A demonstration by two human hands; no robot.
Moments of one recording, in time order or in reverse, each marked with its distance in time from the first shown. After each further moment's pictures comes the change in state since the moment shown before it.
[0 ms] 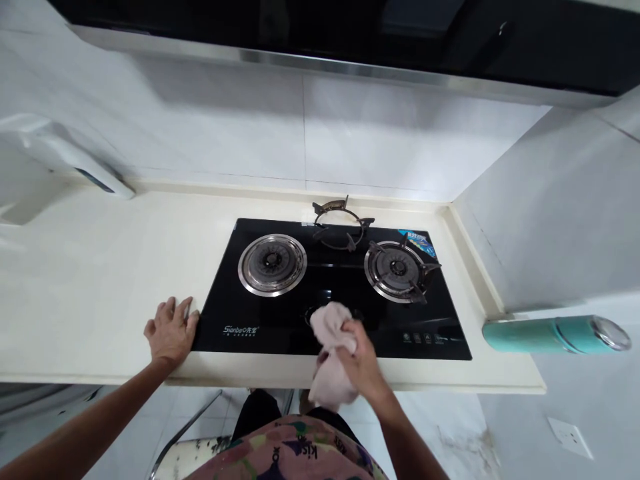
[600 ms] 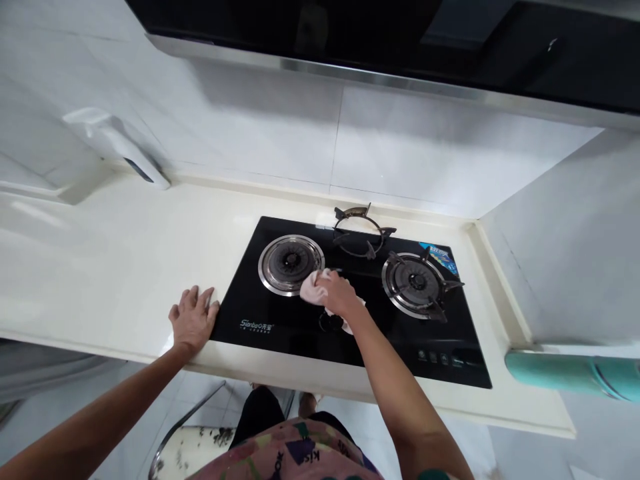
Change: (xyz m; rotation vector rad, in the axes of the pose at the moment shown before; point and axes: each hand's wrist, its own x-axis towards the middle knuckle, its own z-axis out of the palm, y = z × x) left_hand -0.003 -0.001 0.004 0.021 0.023 -0.014; right_hand 0.167 -0.070 0.049 -0.746 -0.546 -0.148
